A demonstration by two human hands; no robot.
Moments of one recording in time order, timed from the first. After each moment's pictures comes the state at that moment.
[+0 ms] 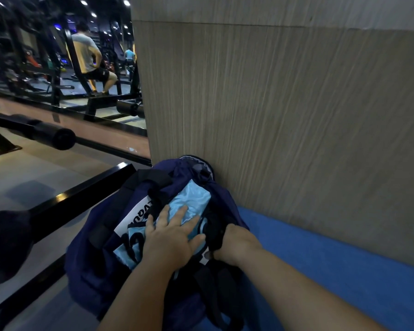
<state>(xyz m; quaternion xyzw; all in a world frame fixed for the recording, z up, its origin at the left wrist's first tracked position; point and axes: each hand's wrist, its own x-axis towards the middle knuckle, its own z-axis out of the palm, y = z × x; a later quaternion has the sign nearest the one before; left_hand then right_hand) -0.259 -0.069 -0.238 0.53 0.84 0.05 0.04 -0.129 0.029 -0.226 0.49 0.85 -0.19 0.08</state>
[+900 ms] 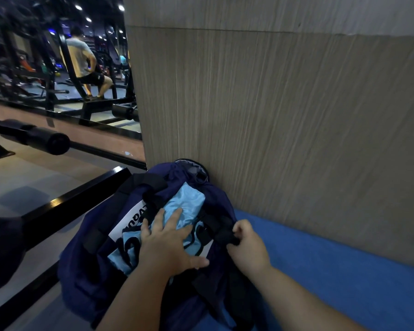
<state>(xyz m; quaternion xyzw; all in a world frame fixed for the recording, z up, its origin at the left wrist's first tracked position) -0.256 -0.070 -0.234 0.53 0.84 0.04 0.07 -0.095 0.047 -0.268 0.47 0.78 -0.33 -0.25</state>
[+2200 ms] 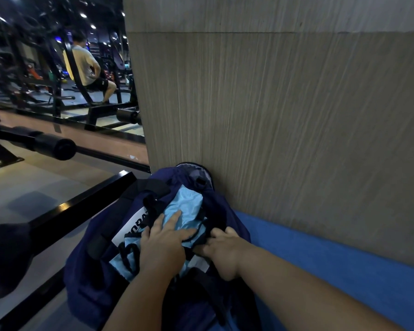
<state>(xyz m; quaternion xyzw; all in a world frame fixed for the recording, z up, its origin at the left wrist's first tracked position) -0.263 -0.066 -0.237 0.49 0.86 0.14 0.04 -0.141 0.044 -0.242 0.17 0.97 0.07 0.16</state>
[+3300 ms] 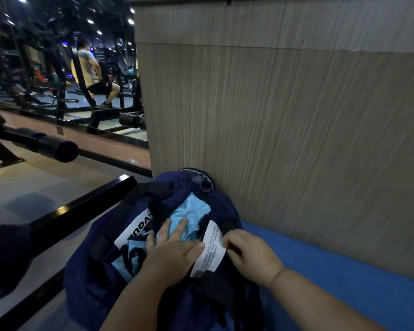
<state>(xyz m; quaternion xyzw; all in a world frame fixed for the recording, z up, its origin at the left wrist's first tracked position) -0.260 -0.071 -0.233 0.54 0.82 0.14 0.13 -0.088 0.066 -0.254 0.20 0.94 -0.14 -0.24</state>
